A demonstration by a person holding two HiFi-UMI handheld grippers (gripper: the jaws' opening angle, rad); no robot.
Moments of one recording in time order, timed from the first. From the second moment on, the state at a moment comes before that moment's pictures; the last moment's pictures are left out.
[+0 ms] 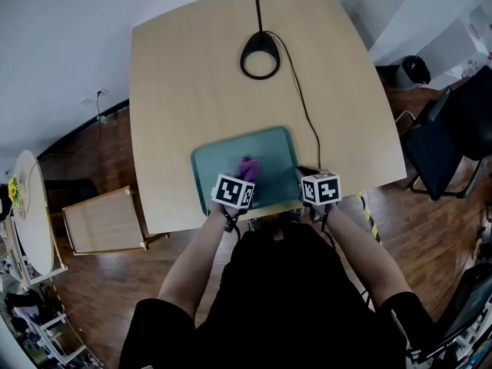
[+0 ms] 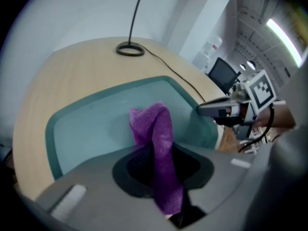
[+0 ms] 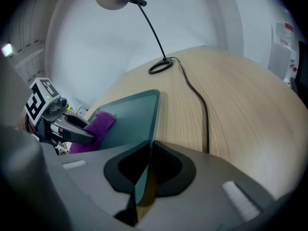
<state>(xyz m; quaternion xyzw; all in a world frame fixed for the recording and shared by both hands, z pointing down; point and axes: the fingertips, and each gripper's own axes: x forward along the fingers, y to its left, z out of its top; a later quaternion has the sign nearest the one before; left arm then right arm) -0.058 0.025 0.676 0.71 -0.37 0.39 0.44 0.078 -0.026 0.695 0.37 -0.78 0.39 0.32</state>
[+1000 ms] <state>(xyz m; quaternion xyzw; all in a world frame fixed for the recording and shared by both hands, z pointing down) -0.090 0.037 0.641 0.72 -0.41 0.31 0.46 0.088 -0.023 0.705 0.35 -0.78 0.40 0.33</state>
